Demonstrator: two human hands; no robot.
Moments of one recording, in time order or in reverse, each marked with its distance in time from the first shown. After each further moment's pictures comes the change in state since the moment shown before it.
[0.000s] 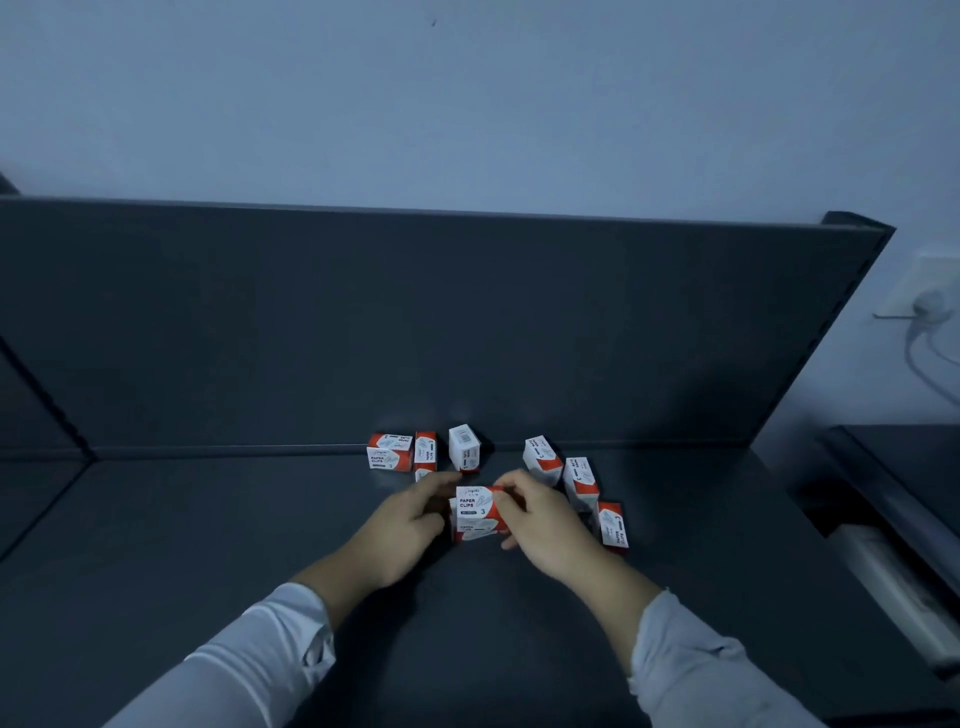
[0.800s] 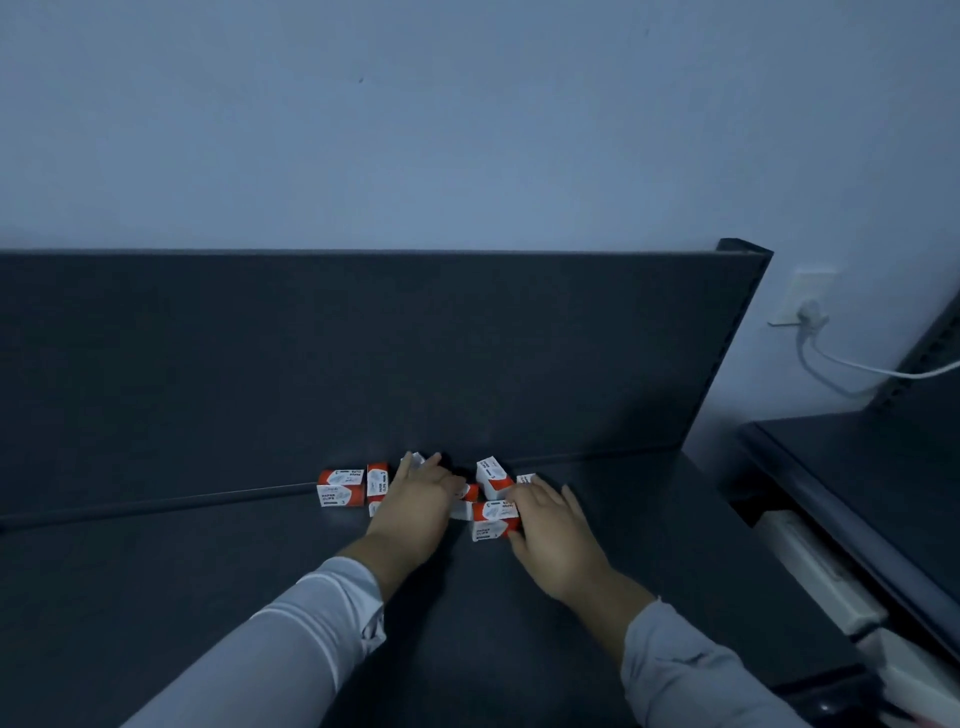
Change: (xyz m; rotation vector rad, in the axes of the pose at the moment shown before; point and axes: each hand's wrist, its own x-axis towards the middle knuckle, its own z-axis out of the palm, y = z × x) left_hand 0.066 0.042 0.027 0.910 0.053 0.246; right_hand -0.016 0.030 -0.040 -0.704 0.186 -0.113
